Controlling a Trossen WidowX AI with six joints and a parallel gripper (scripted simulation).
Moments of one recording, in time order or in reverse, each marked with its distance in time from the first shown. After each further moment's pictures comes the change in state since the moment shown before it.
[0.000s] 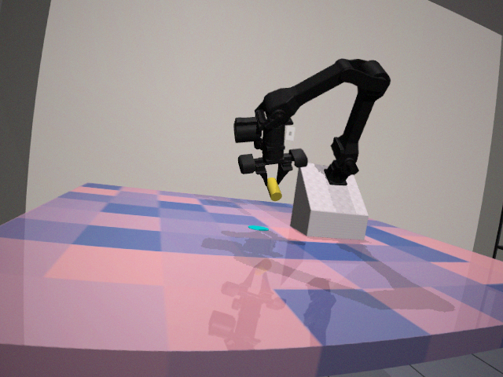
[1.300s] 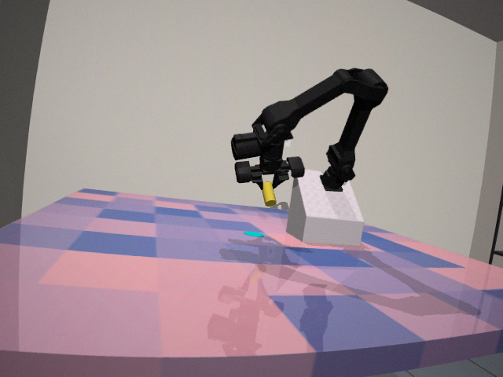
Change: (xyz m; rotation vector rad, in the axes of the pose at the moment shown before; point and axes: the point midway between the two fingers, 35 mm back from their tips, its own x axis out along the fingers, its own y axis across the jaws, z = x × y) arm -0.003 0.000 -0.002 0.032 -0.227 0.000
